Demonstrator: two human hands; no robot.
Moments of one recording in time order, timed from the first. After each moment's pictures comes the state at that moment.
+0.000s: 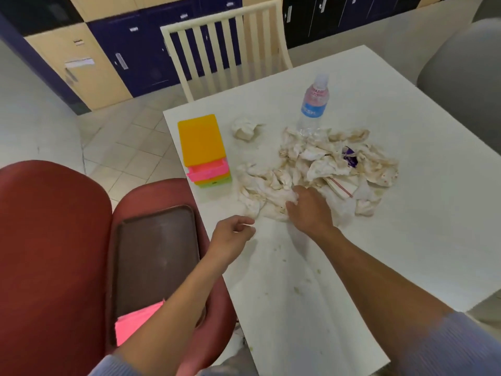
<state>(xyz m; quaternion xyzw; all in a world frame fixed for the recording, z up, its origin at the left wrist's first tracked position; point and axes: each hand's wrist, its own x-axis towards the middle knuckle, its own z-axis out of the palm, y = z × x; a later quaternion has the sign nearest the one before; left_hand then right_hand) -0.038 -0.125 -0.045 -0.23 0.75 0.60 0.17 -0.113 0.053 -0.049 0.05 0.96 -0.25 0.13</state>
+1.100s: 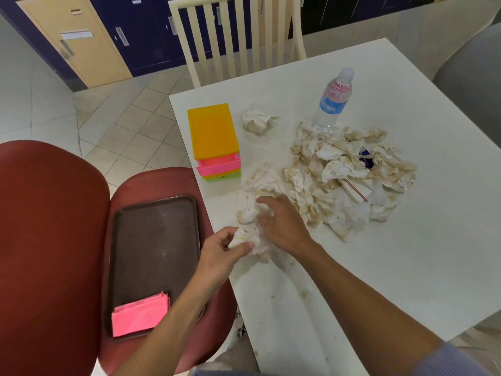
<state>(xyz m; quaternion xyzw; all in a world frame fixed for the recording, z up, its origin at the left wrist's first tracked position) -0.005 -0.152 -0.051 -0.22 0.65 0.72 0.11 -0.089 -0.007 -0.059 -0.08 0.91 -0.37 0.17</state>
